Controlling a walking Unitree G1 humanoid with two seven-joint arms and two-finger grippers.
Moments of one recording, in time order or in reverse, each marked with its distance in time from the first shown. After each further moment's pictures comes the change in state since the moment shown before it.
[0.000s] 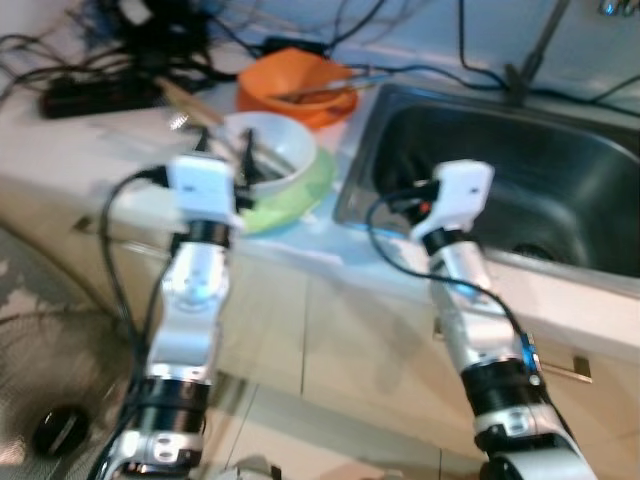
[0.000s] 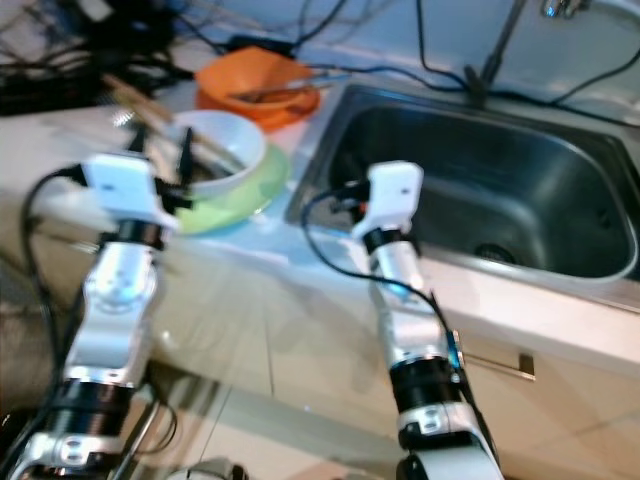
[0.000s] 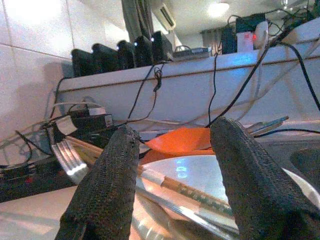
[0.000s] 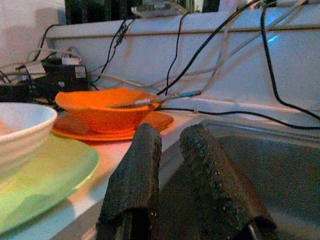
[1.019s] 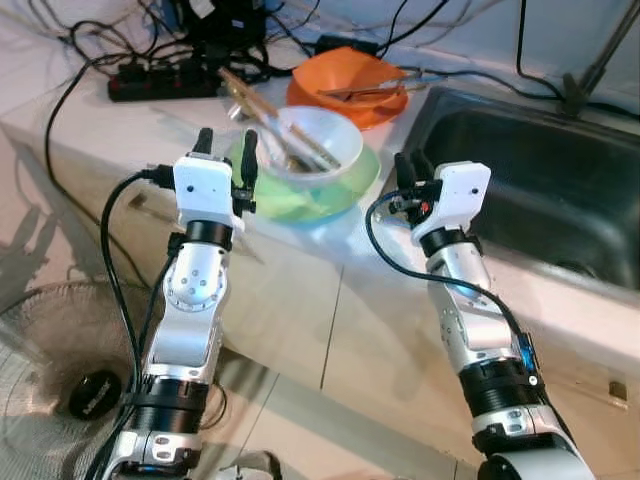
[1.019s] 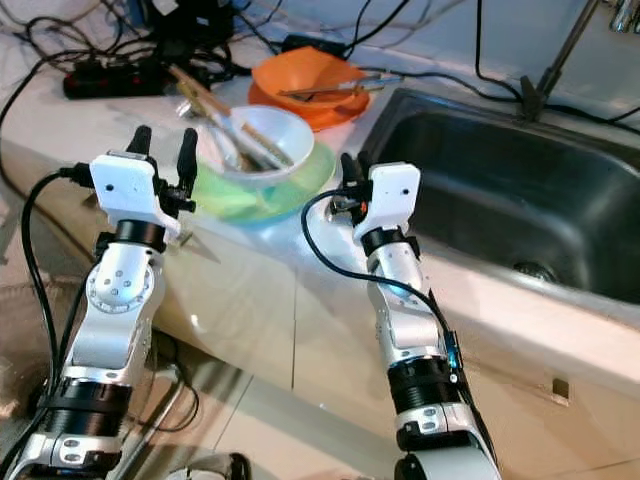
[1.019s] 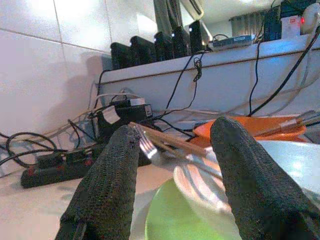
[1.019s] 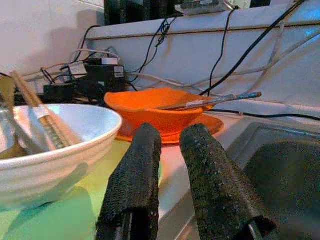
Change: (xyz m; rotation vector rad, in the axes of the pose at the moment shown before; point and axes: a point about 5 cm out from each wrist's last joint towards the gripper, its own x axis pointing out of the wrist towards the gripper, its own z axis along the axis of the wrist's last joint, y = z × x) left arm 0.000 0.005 -0.002 0.015 0.019 0.011; right arm 0.000 0.002 -0.001 0.007 0.002 0.001
